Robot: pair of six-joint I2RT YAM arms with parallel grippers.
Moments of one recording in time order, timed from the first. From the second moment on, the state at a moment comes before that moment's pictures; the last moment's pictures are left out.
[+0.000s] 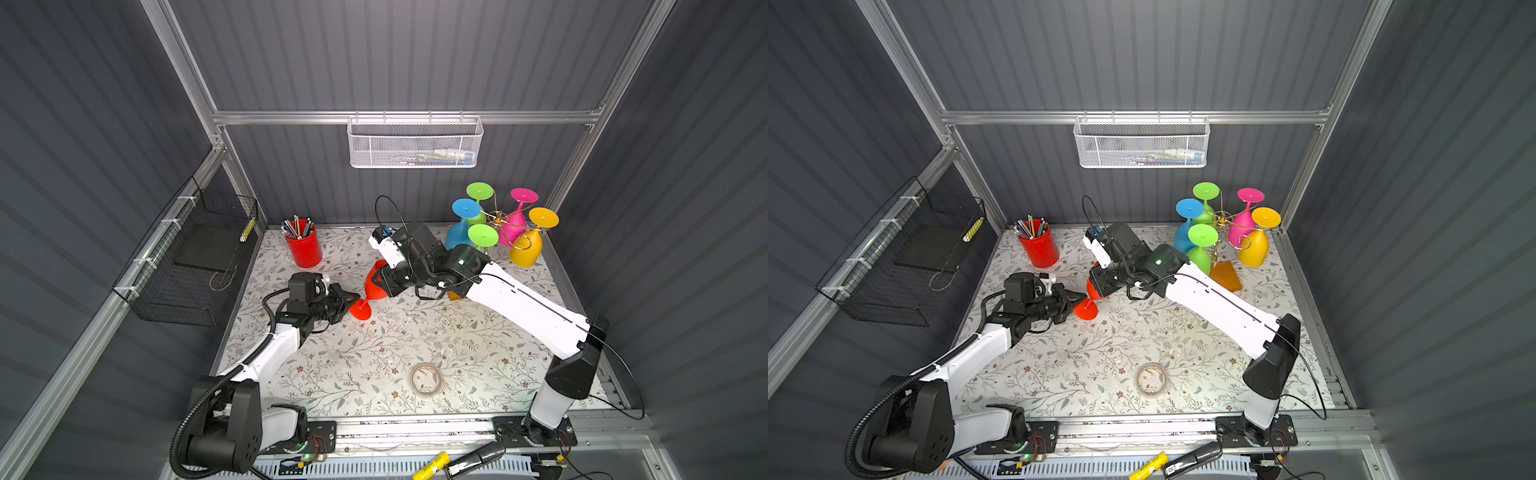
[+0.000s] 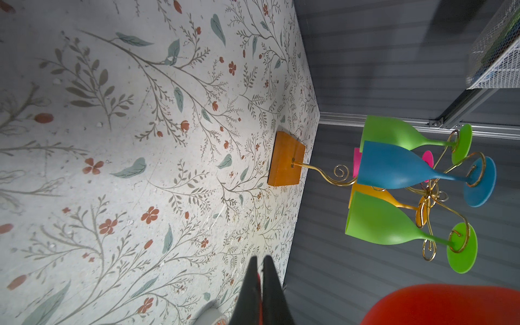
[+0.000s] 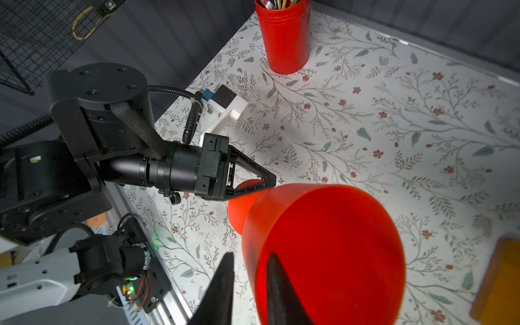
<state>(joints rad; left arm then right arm) -0.17 1.26 0.66 -0.01 0.65 -1.09 0.93 1.76 1.89 -0.85 -0.10 0.27</state>
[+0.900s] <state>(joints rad) -0.17 1.17 0.68 -0.16 0.60 -0.97 0.93 1.86 2.04 -0.98 0.00 0.22</state>
